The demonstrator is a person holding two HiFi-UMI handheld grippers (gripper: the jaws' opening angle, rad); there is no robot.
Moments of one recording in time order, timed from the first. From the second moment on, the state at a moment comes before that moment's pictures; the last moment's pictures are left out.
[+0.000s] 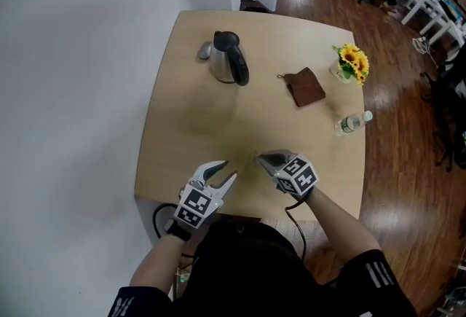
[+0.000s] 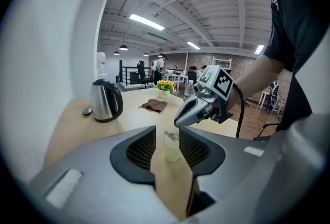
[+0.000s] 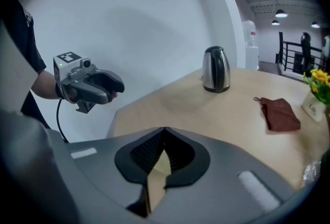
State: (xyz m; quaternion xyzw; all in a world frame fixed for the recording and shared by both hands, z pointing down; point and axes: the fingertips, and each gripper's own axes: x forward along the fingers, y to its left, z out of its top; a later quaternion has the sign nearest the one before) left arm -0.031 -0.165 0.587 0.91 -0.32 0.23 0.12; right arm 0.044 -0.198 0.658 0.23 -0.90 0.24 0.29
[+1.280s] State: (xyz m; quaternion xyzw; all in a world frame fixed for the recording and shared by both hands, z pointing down) left arm -0.043 -0.145 0.580 0.91 -0.33 0.23 0.12; right arm 0.032 -0.173 0.652 0.24 -0.90 0.25 0.27
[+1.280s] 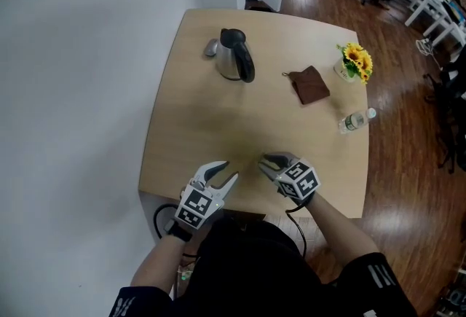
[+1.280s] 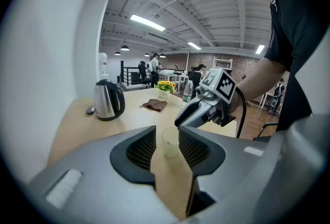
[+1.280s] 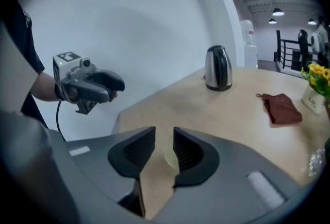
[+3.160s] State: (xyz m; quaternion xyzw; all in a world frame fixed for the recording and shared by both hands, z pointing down) left arm -0.100 0.158 0.521 0.95 -0.25 0.18 0.07; right arm 0.000 0.159 0.463 0.39 -0.89 0.22 0.04
